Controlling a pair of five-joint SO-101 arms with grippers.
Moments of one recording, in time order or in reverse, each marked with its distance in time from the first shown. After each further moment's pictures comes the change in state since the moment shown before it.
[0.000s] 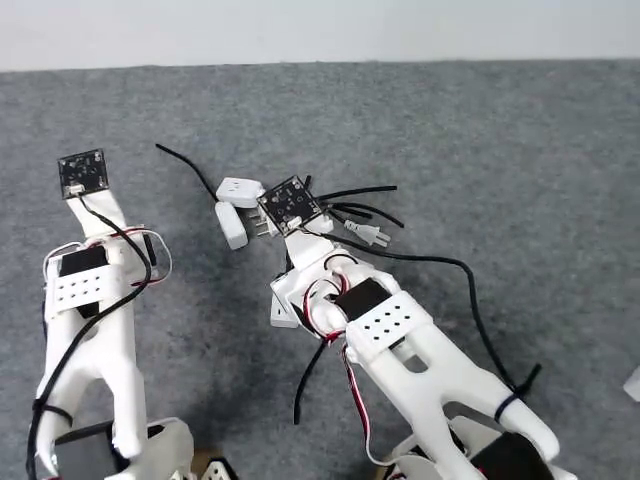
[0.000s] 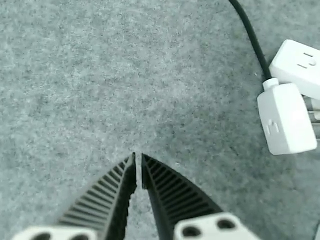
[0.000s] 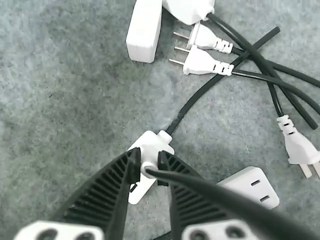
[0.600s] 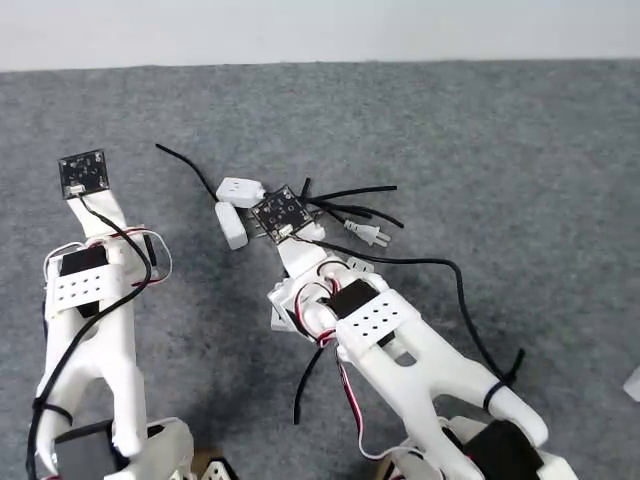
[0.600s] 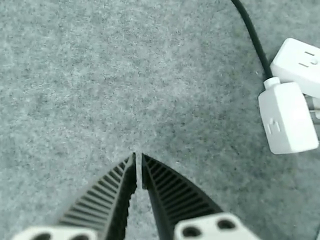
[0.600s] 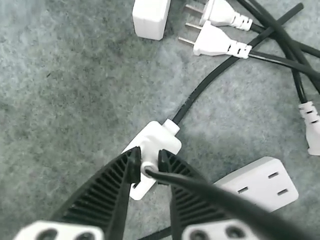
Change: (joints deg) left arm 0.0 0.3 0.0 0.0 0.0; right arm -1.9 4.9 -0.3 1.4 0.0
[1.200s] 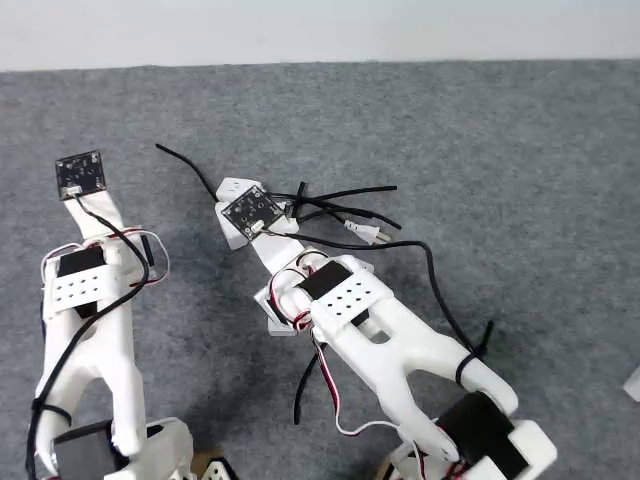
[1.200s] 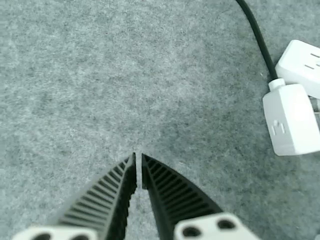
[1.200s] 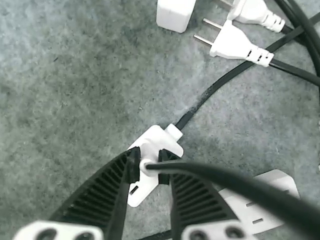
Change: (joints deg) left arm -0.7 0.0 0.0 0.0 0.0; right arm -1.8 11.9 -10.1 6.4 3.6
